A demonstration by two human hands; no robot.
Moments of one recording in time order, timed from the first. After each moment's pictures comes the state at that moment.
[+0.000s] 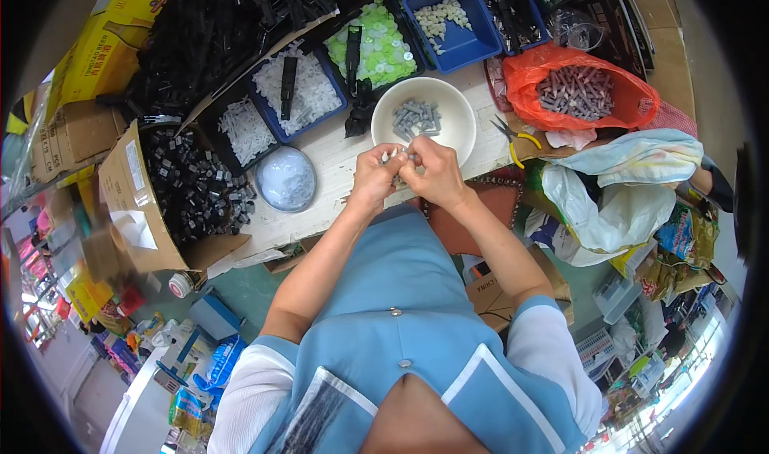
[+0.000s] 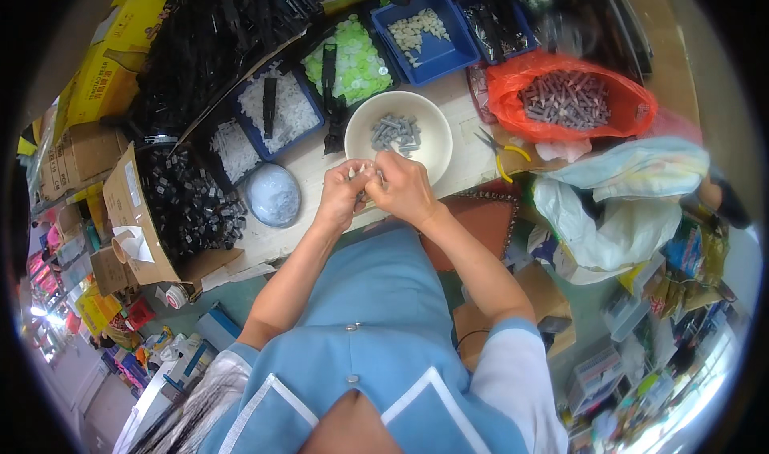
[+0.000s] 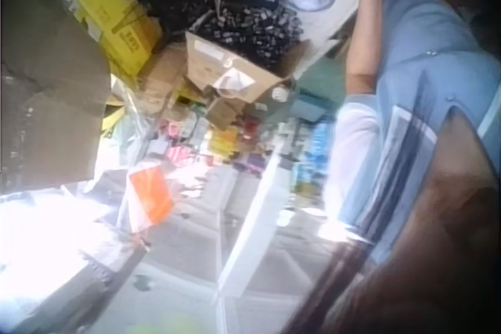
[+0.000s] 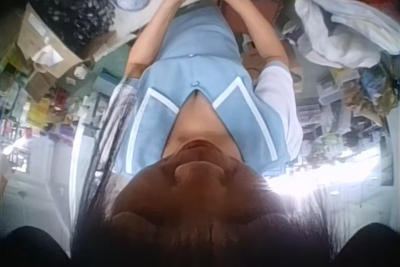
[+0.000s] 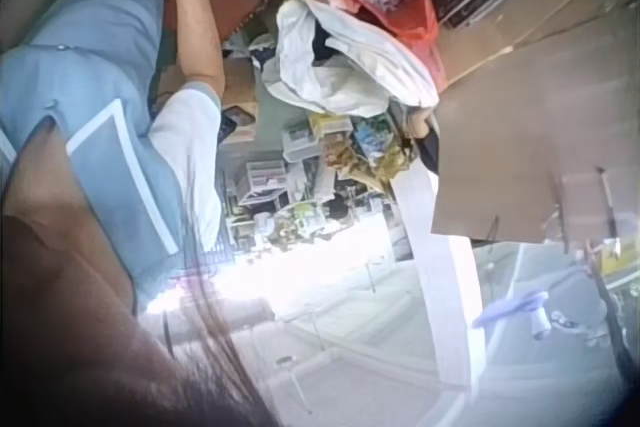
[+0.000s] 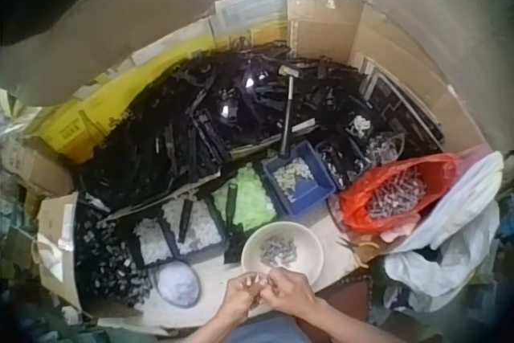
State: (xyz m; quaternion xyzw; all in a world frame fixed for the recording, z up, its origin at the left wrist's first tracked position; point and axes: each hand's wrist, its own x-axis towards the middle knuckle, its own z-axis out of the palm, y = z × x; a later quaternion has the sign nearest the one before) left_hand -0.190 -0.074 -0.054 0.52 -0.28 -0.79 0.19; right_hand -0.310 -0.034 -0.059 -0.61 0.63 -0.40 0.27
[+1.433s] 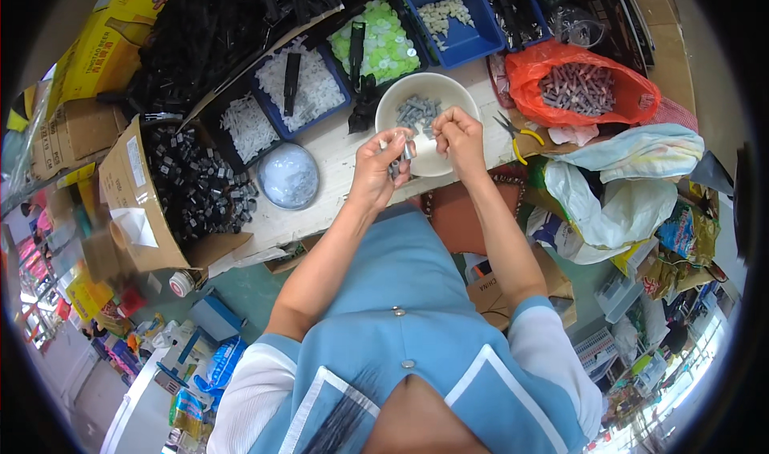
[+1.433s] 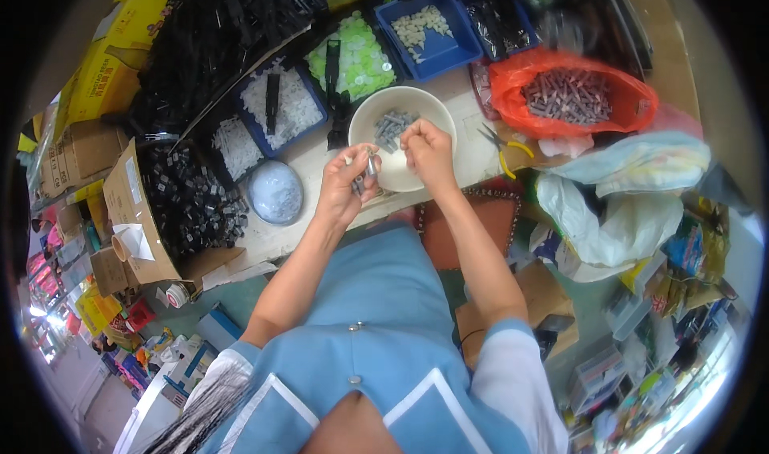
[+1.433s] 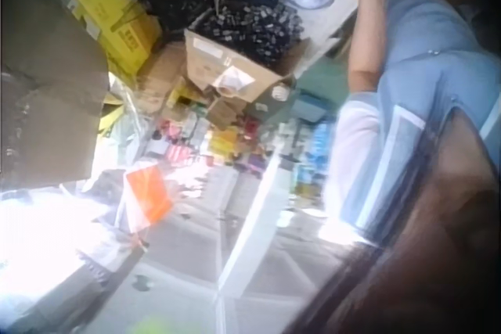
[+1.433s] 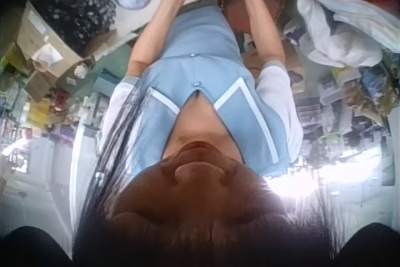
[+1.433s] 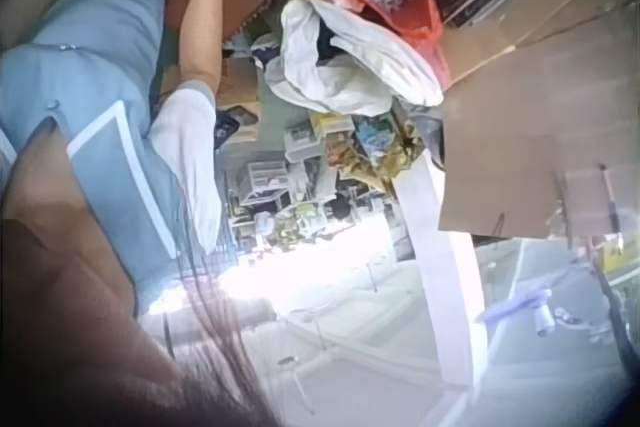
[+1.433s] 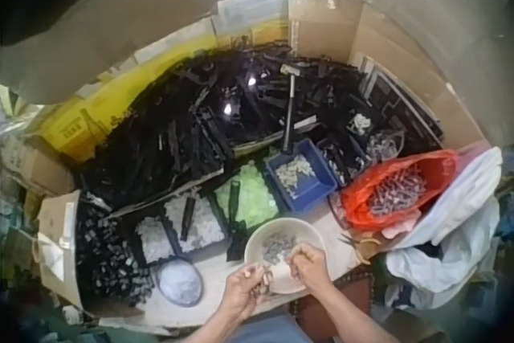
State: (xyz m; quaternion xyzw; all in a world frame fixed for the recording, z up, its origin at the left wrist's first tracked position) left_hand -0.185 -0.076 -0.049 0.44 -0.19 -0.83 0.28; right_hand -0.338 -0.043 -0.079 -0.29 0.60 -0.55 0.50
